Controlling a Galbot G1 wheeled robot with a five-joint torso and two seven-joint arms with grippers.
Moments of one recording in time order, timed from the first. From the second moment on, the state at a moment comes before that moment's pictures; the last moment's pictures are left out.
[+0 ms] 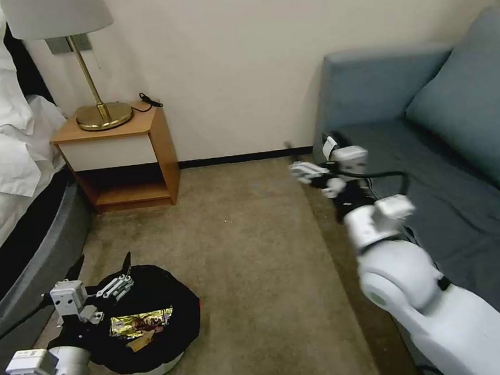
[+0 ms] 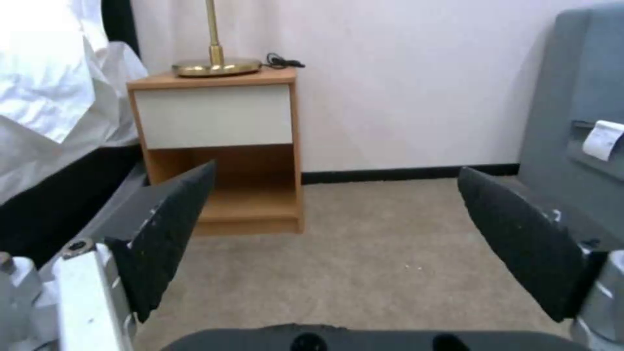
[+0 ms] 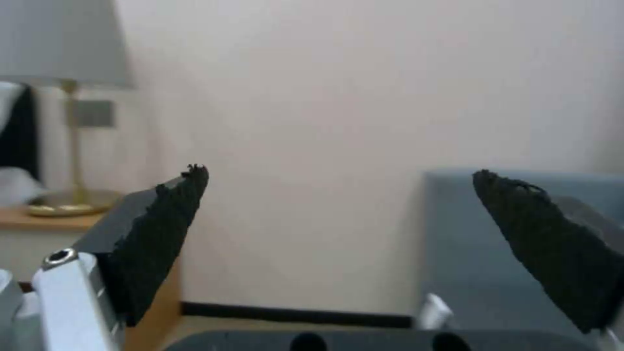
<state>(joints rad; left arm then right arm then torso) 1.67 -1.51 -0.94 -2.25 -0.23 0.09 0.27 -1.13 1.00 0.22 2.32 0.38 -0.19 0.49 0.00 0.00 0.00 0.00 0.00</state>
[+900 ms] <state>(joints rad) 1.73 -1.51 -0.82 -2.21 -0.15 -0.12 0.06 -1.49 1.30 0.24 2.33 0.07 -0.09 0.46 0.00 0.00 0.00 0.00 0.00</state>
